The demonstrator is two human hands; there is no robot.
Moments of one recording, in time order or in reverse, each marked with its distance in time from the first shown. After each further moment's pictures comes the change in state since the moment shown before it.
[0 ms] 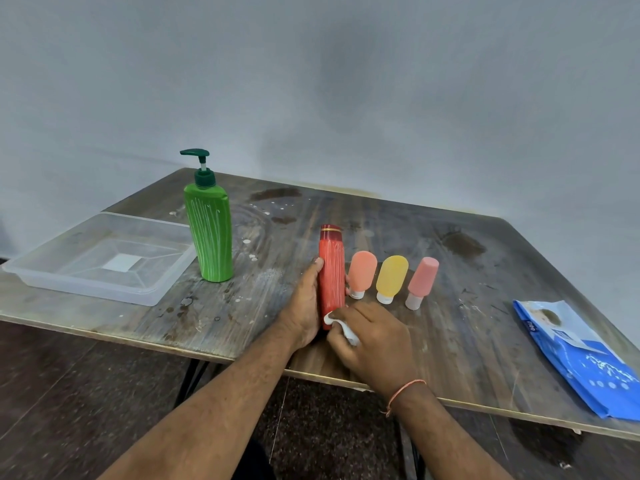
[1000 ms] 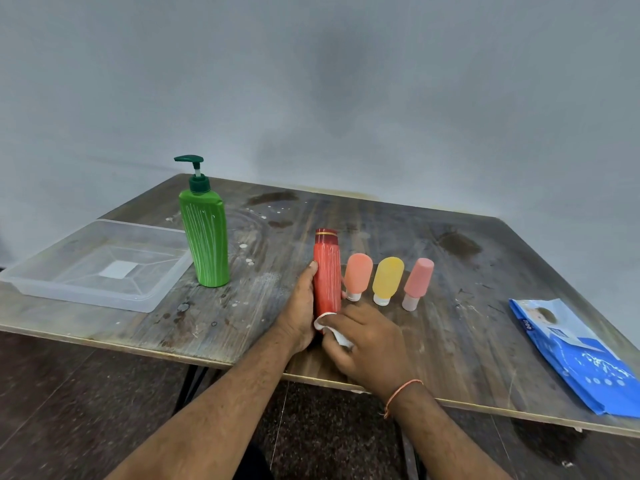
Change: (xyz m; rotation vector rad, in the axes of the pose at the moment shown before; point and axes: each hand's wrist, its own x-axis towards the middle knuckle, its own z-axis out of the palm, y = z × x) left_hand -0.004 0.000 -0.001 0.056 0.002 -0.024; right_hand 0.001 -0.004 -0.005 0.060 -0.056 -0.019
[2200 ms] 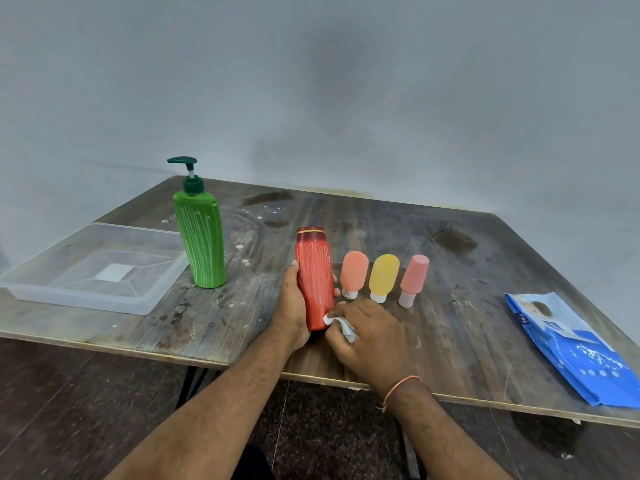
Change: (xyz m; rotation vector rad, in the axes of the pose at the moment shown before) left_hand 0.003 0.002 -0.001 -0.163 0.094 -0.021; right_hand -0.001 0.004 0.001 -0.005 0.047 0.118
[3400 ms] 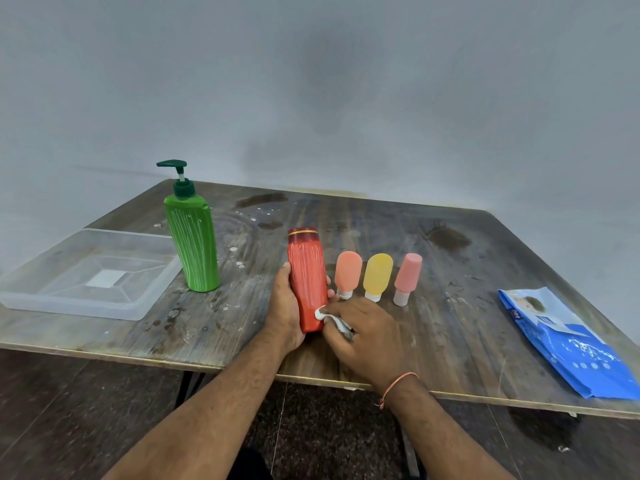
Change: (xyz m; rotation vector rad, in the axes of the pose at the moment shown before) left_hand -0.003 0.000 0.001 -0.011 -0.005 0.016; right_hand 0.001 0.002 -0.005 0.105 0.000 0.043
